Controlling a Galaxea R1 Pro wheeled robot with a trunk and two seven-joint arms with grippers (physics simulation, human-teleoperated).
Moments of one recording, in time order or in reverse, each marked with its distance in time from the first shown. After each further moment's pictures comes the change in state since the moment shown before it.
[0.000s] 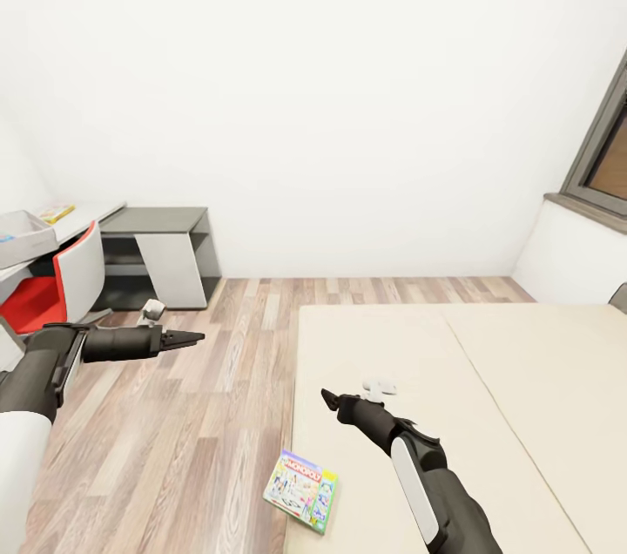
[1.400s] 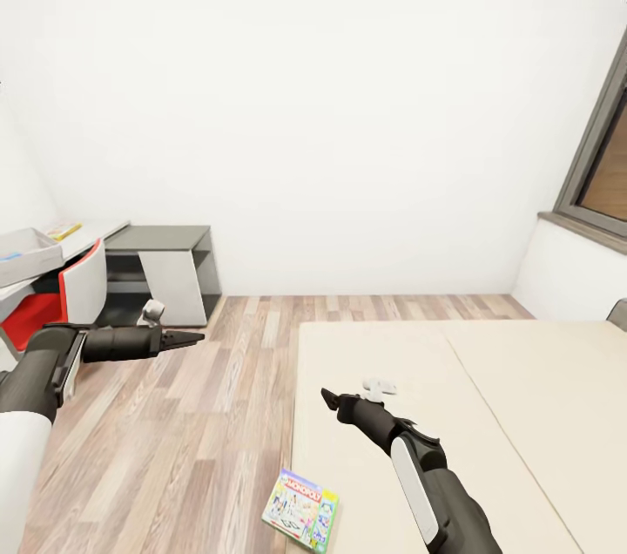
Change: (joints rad) left arm 0.000 0.000 0.000 0.000 0.000 -0.012 0.000; right arm 0.000 0.000 0.000 0.000 -0.001 -0.005 0.000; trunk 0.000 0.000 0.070
